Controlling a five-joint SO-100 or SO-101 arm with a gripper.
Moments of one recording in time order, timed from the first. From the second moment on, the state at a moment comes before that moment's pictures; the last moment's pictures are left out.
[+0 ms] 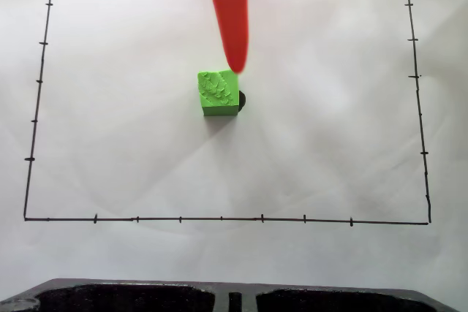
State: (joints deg) arm 0.7 147.1 133.8 81.5 -3.5
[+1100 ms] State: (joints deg) arm 5.2 186.4 161.5 68.9 -6.5
